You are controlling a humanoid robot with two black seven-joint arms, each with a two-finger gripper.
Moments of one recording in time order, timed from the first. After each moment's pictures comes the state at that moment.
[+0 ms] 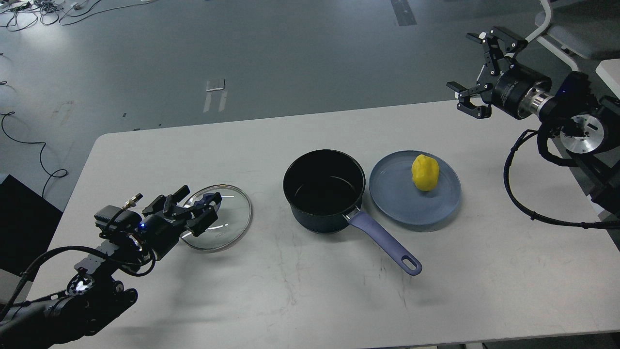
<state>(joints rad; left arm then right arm) -0.55 0.55 -0.29 -0.85 1.48 0.49 -0.49 0.77 -0.45 0.85 0.79 -0.21 0.35 -0.03</state>
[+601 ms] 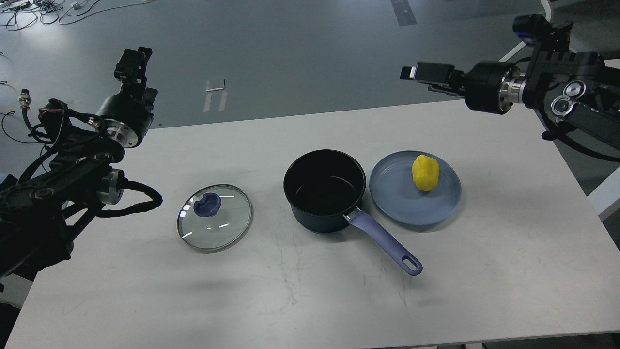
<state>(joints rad) -0.95 0.59 -0.35 -1.01 0.31 0.29 -0.26 1.05 -0.62 0.32 0.99 -1.22 0.34 0.27</state>
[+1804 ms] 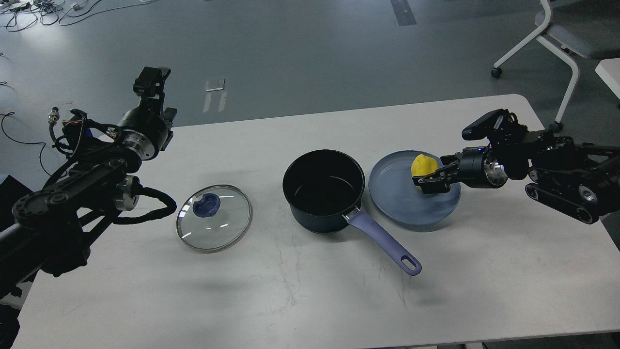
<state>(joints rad) -0.90 0.55 -0.36 -1.01 0.31 0.28 -0.24 0.97 -0.45 0.02 0.77 -1.68 0.16 0.37</state>
